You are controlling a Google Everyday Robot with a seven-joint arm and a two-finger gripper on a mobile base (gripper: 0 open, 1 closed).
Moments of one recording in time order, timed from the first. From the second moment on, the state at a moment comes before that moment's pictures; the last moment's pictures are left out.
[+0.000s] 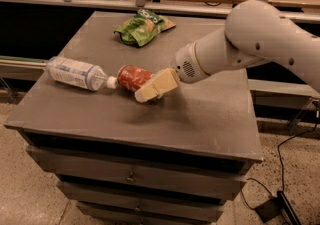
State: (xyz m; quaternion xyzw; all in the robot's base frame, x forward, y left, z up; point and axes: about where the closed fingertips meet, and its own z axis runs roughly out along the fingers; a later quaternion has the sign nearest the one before) arm 0.554 0.001 0.856 -0.42 0.80 0.28 0.32
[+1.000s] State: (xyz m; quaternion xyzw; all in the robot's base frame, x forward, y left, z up) arm 0.584 -0.072 0.882 -0.38 0.82 0.20 0.37
